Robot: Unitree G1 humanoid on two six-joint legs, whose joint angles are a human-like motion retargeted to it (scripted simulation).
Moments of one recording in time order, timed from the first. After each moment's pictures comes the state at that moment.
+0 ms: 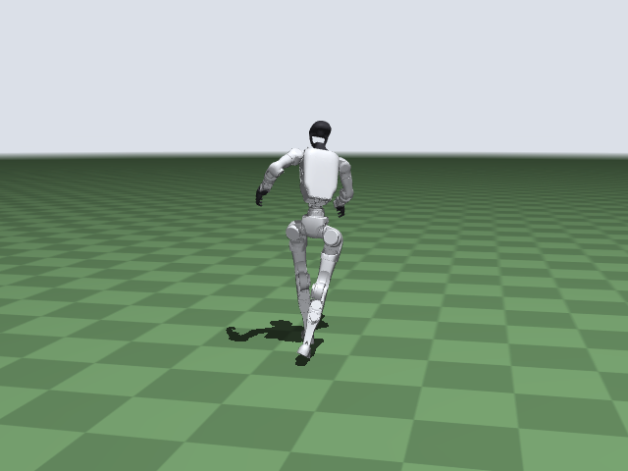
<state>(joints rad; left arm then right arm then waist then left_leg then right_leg) 0.51 0.75 0.04 -0.26 -0.71 -0.19 0.10 -0.72 -0.53 0.20 0.72 0.34 0.01 -0.53 0.63 0.07 0.46 -0.24 -0.03 0.51 0.31 -0.20 0.08 0.40 0.05 0.25 0.18 -0.18 0.18</state>
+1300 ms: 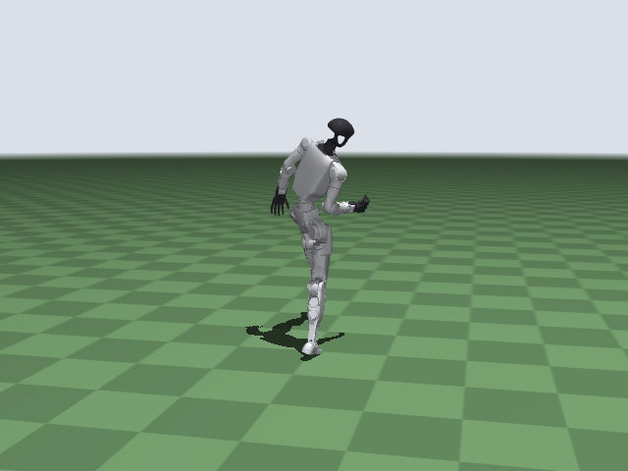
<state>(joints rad) 0.17 0.25 -0.21 1.06 0.05 -0.04 0.00 -0.01 -0.29 0.24 -0.03 0.14 -0.07 -0.15 -0.04 0.26 0.51 -0.25 0.54 0.92 0.14 0.15 -0.26 0.43 -0.26 0.63 0.24 -0.12 0.26</state>
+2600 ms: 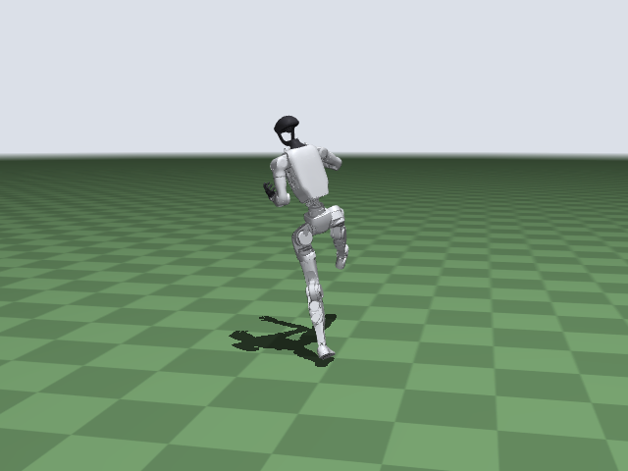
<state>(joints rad) -0.12 0.23 -0.44 -0.18 -0.76 -0.20 -0.04 -0.49 -1.02 0.05 0.07 0.13 -0.11 -0.44 0.19 0.16 0.52 0.47 0.04 -0.60 0.39 -0.11 -0.26 -0.73 -0.52 -0.55 0.33 0.19 0.26</state>
